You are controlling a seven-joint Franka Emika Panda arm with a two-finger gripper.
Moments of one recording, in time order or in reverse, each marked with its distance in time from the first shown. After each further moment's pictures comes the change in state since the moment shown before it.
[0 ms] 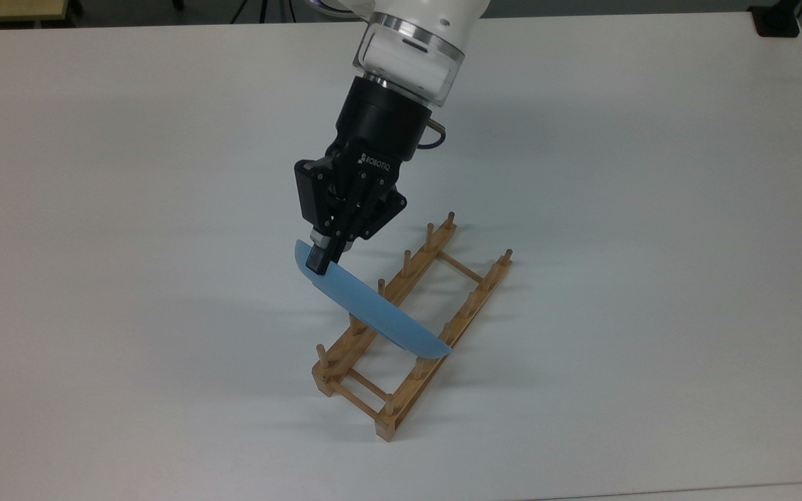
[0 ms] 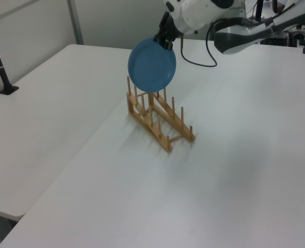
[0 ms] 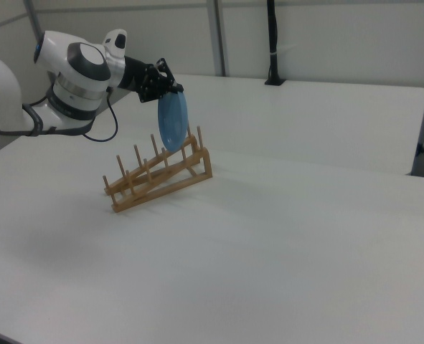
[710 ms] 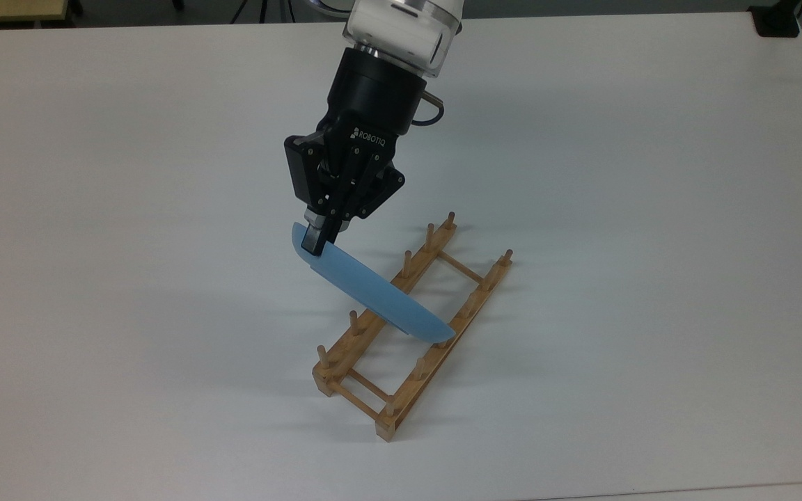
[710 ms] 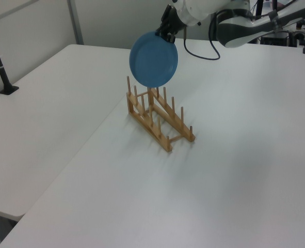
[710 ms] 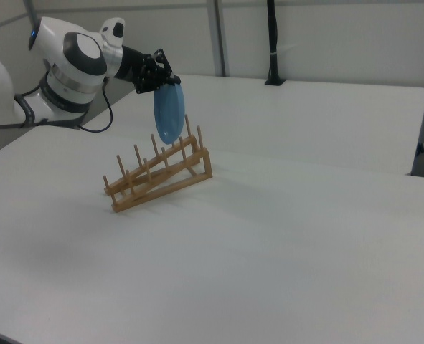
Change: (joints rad) arm -0.004 -0.048 0.000 -0.010 0.098 0.000 -0.086
